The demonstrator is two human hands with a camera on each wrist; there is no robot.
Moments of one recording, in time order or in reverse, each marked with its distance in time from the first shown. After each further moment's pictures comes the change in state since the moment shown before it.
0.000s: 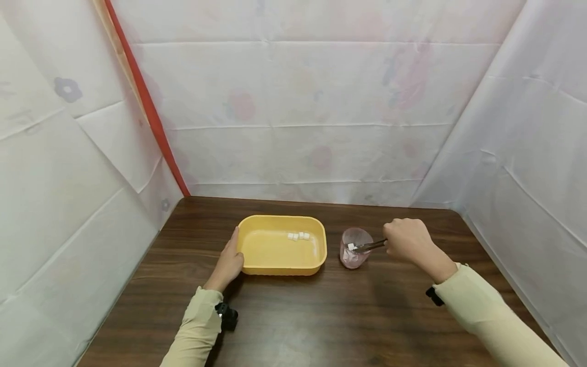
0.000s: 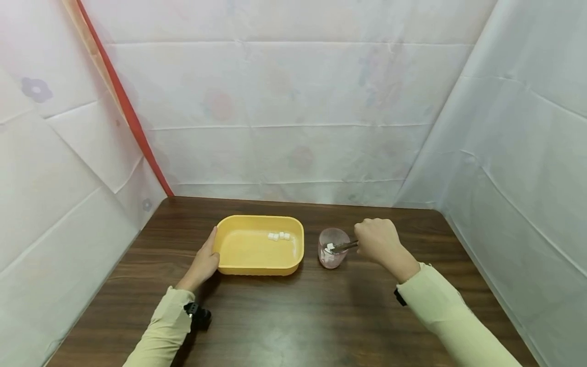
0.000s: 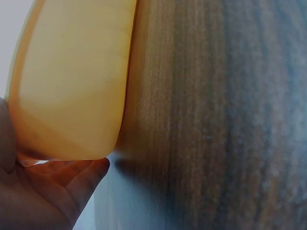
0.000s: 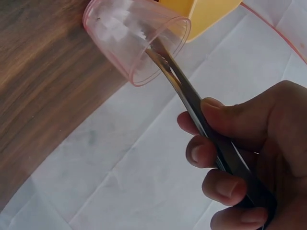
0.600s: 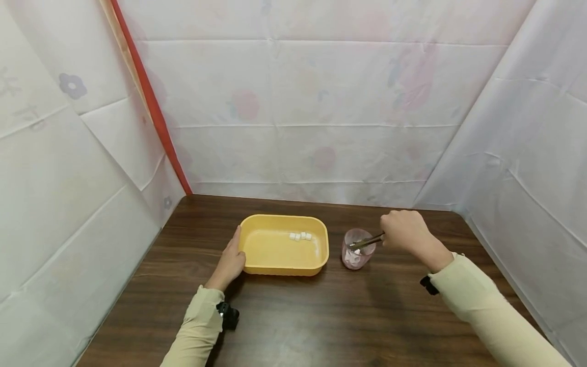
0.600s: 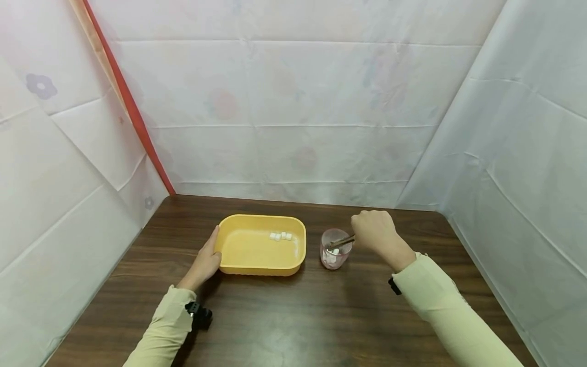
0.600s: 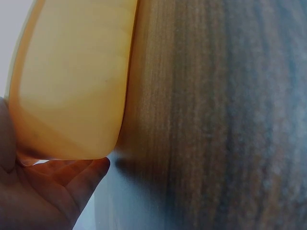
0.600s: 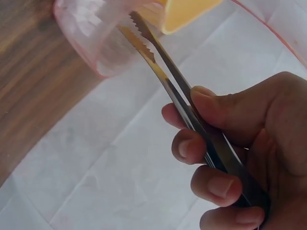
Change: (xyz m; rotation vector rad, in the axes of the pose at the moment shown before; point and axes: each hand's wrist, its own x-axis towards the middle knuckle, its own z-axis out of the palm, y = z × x) left_hand 0.002 0.000 -0.001 0.002 -0.011 -0.008; right_hand 0.025 -0.002 -0.018 0.008 -0.111 0.017
